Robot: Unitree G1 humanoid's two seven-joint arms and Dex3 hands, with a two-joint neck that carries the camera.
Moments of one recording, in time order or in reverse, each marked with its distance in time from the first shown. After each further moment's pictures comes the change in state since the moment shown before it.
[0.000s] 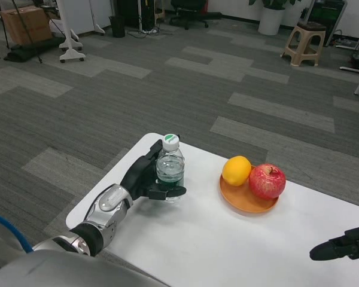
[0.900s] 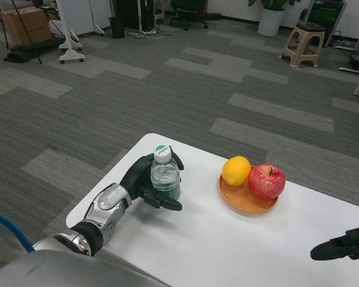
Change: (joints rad) left arm -0.021 0.001 0.032 0.050 0.034 -0.011 -0.066; right arm 0.000 -0.008 0.000 0.000 0.000 0.000 0.000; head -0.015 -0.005
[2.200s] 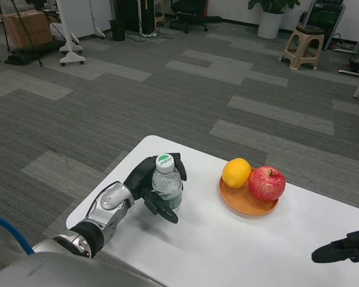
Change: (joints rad) left arm -0.001 0.001 0.000 -0.044 0.084 0.010 -0.002; right arm 0.000 -0.001 -0.002 0.010 0.000 0.000 0.000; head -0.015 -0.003
